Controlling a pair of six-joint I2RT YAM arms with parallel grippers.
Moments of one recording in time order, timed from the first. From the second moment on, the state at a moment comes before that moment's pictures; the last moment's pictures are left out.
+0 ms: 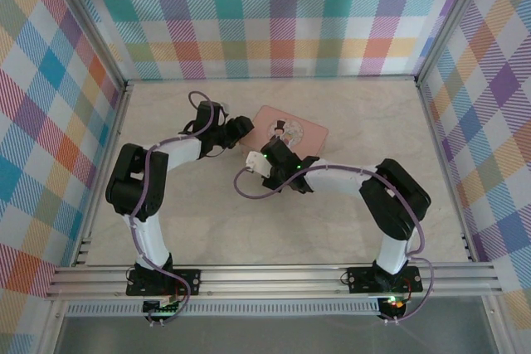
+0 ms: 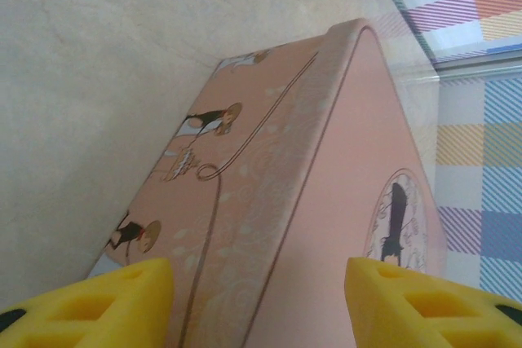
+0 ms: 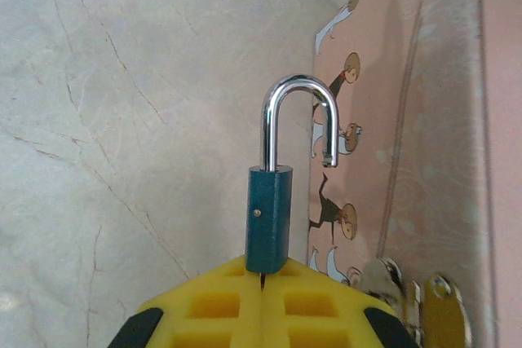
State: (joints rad) left arm -0.30 1.88 1.13 0.09 0.43 -0.90; right arm 0.85 1.78 1.06 -0.17 0.08 -0.47
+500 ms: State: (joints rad) left arm -0.25 1.58 0.90 0.08 0.35 -0.89; right arm 0.85 1.63 0.98 -0.12 0.06 -0.38
